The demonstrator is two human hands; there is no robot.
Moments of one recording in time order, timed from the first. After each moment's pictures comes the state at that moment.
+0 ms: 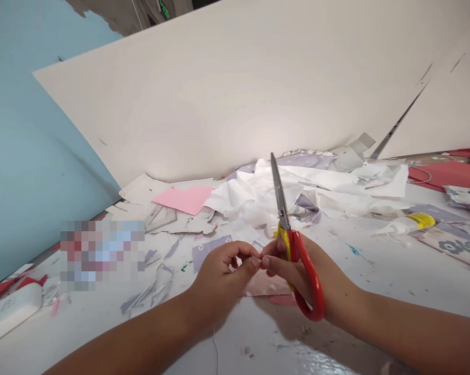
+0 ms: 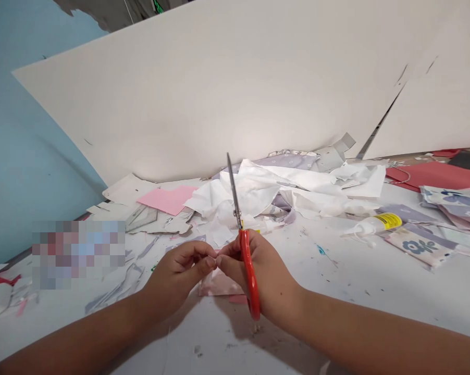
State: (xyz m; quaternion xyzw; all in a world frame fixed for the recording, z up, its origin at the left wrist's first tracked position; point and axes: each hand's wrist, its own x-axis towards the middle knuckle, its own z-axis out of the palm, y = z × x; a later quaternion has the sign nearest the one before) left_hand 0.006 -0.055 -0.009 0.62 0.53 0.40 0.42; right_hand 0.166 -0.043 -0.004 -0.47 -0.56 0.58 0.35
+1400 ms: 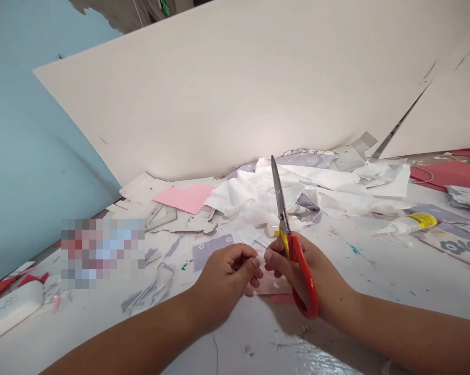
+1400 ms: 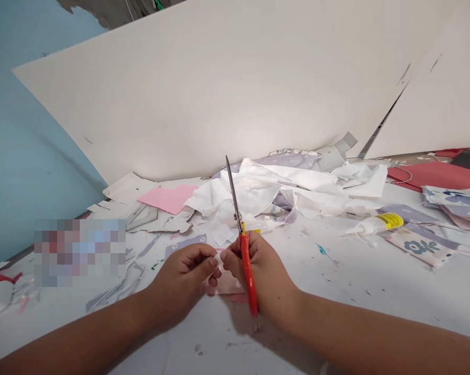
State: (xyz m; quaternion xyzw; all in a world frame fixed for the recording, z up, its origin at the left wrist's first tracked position) left_hand 0.005 -0.054 -0.027 0.54 0.50 0.41 0.54; right_hand 0.164 -0.044 -0.011 -0.48 -0.52 0.60 0.38
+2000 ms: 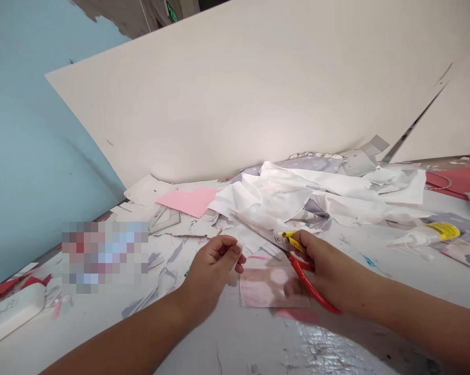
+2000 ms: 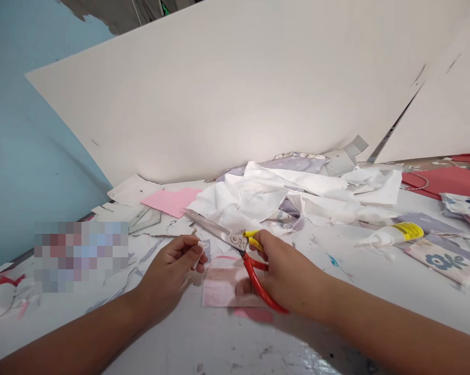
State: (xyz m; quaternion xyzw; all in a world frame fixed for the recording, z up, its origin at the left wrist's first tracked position) left_hand -0.017 -0.038 -0.027 0.49 0.53 0.51 0.47; right_hand 0.195 -0.015 -0.012 -0.53 -0.73 0.37 0.22
